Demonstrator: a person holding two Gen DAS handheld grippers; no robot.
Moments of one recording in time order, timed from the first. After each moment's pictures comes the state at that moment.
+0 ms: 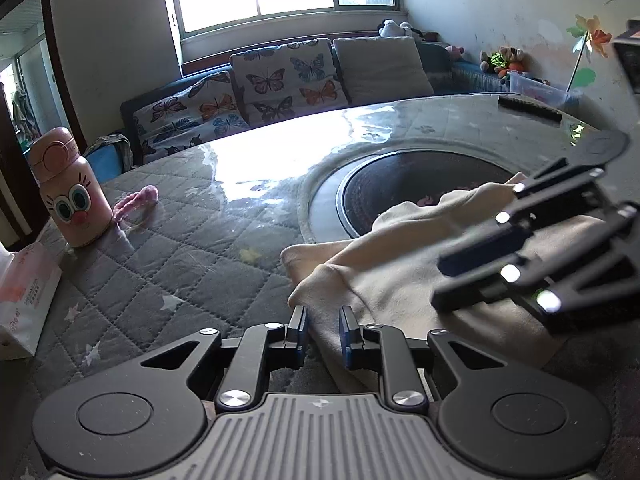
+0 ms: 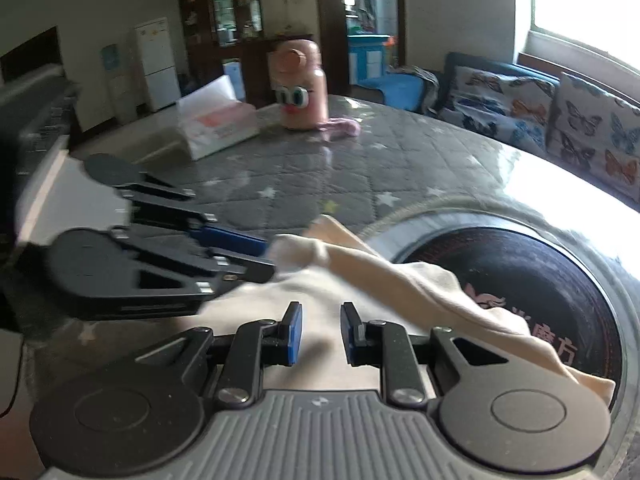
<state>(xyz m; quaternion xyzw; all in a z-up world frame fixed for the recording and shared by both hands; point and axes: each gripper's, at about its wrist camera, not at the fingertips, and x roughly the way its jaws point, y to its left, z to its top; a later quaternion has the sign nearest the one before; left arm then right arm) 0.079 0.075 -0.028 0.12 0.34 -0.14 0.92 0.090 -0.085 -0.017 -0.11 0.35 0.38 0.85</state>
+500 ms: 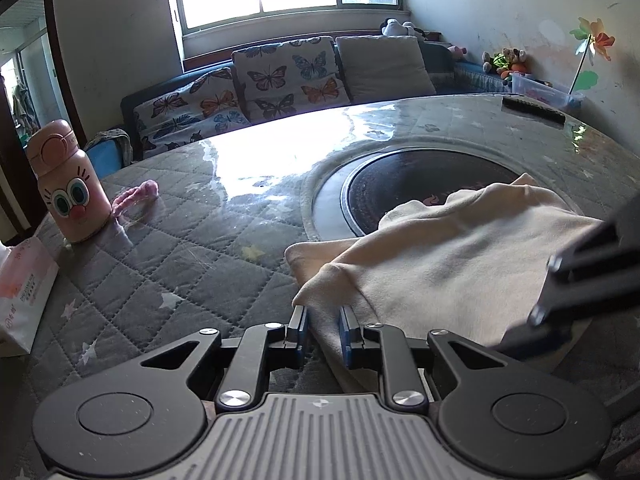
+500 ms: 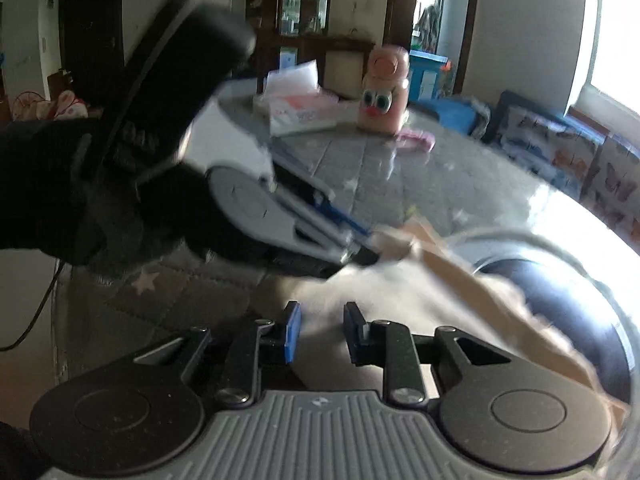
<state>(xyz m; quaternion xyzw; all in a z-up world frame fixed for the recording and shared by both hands) 0.082 0.077 -0.030 0.11 0.34 -0.14 0.92 0.031 -0.048 -0.028 -0.19 0.31 0.42 0.83</state>
